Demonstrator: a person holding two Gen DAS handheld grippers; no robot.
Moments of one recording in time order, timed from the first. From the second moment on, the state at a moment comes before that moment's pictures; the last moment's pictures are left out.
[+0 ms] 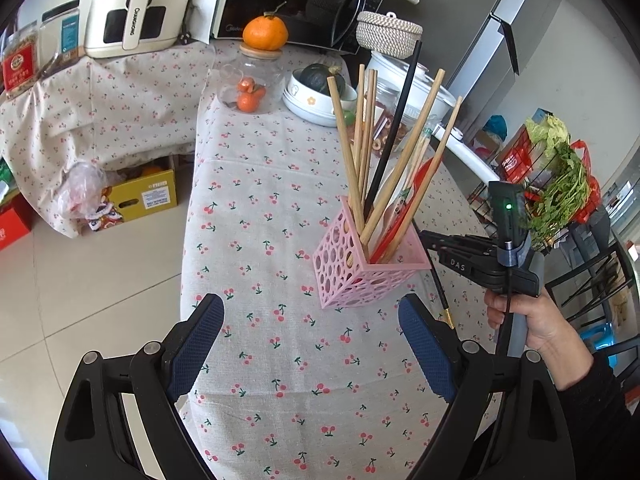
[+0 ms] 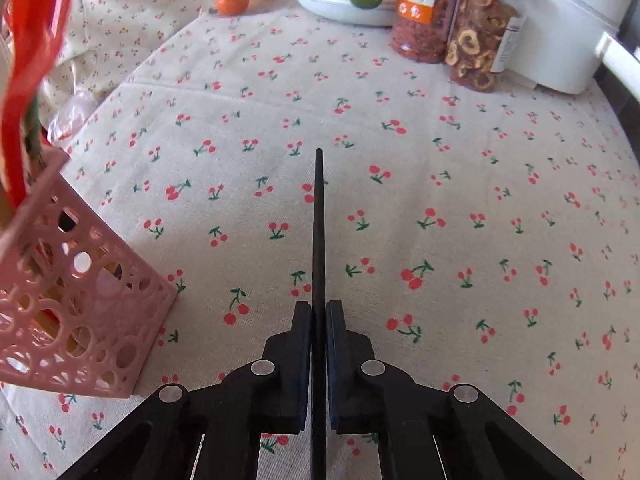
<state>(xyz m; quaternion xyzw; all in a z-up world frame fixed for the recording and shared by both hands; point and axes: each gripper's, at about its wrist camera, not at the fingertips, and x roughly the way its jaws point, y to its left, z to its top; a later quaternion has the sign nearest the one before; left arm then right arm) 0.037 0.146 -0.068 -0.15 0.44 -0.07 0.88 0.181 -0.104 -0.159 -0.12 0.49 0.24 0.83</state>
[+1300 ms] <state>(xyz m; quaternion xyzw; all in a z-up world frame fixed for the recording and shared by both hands) 0.032 0.145 -0.071 -0.15 0.44 -0.05 0.88 0.077 -0.094 -0.002 0.03 0.23 0.29 0.93</state>
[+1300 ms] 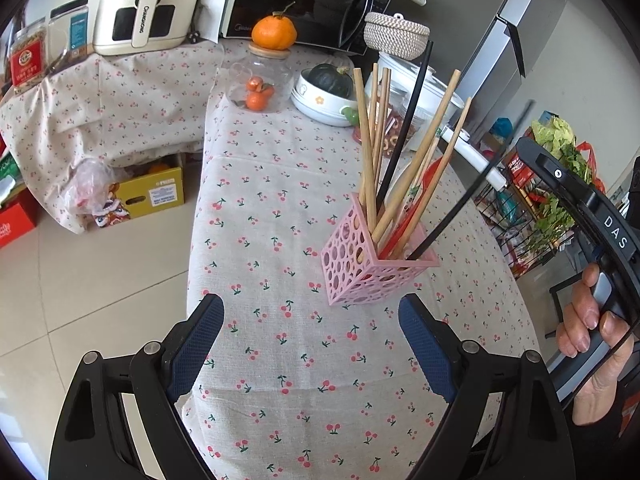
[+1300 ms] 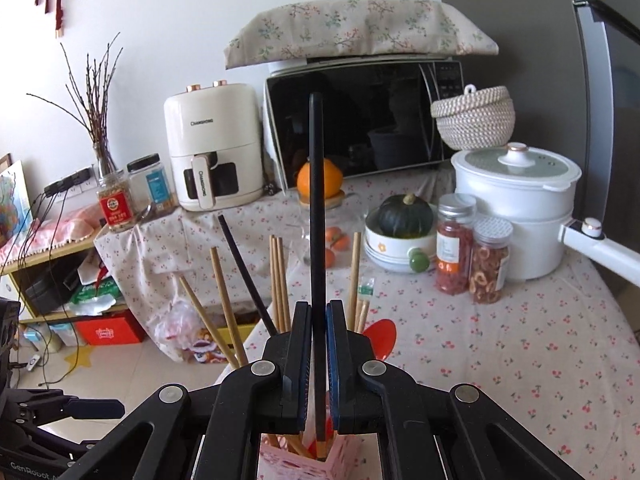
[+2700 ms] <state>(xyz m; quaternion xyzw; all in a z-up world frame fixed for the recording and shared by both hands) -0.059 0.002 0.021 -0.02 0.31 0.05 0.95 -0.027 -0.203 0.024 -0.01 0.29 0.09 0.95</state>
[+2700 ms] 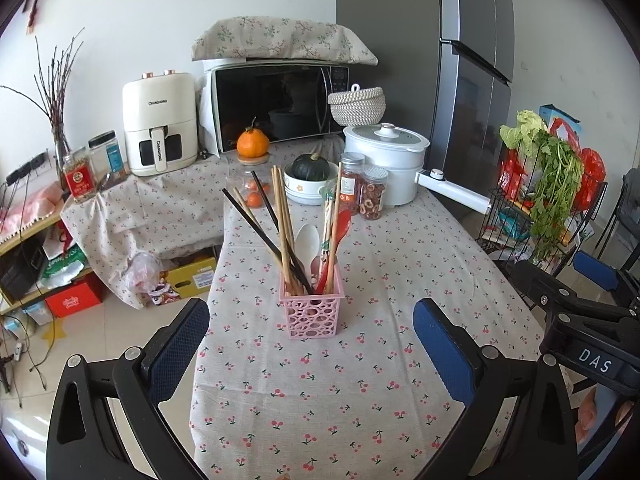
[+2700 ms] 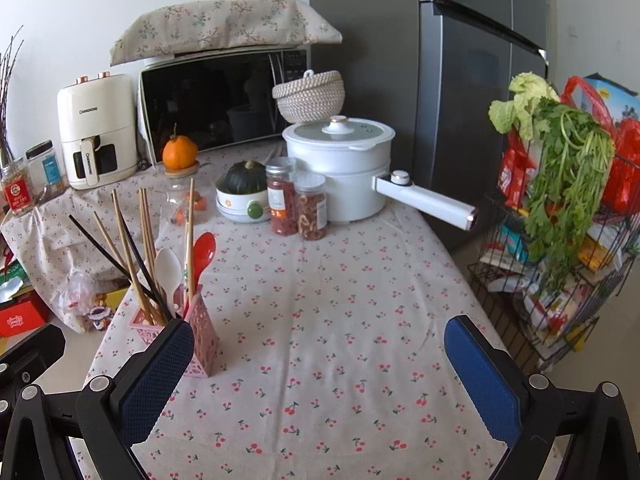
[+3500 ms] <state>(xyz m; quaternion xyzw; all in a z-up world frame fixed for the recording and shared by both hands) -0.055 0.001 0.016 -0.02 0.32 0.04 0.95 -0.022 -0.203 0.020 0.00 0.30 0.08 0.95</state>
